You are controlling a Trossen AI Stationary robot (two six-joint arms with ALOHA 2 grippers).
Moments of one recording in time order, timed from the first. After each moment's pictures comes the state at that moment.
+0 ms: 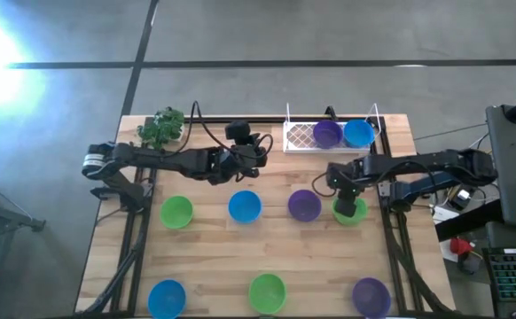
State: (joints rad) left arm 0.03 1.58 1.30 -0.23 -0.88 0.63; right arm -0.15 1.20 0.63 -0.88 -0.03 0.26
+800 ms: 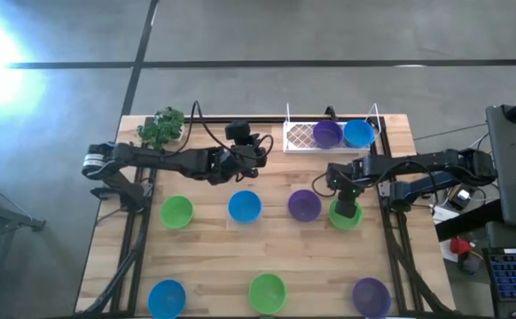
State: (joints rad) left arm 0.03 1.58 1.30 -0.25 -0.88 0.63; right arm -0.15 1.20 0.63 -0.88 -0.05 0.25
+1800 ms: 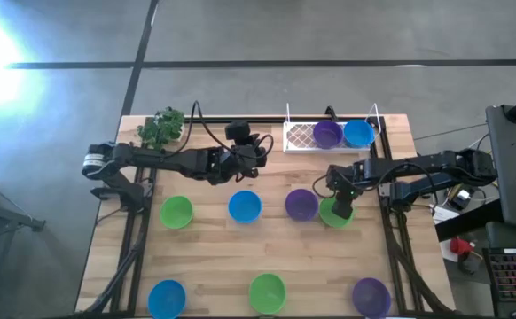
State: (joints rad) left arm 0.03 1.58 1.30 -0.25 -0.88 0.63; right arm -0.15 1.20 0.55 -0.74 -0.05 0.34
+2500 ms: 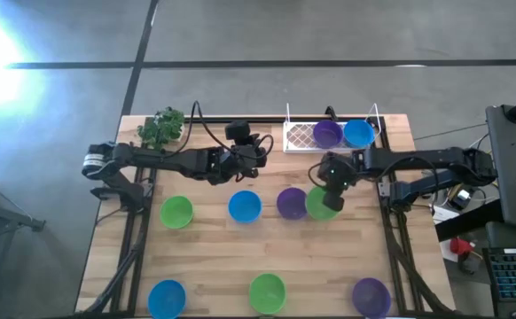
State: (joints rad) left arm 0.03 1.58 1.30 -0.25 -0.88 0.63; right arm -0.15 1.20 0.81 -0.79 -0.05 0.25
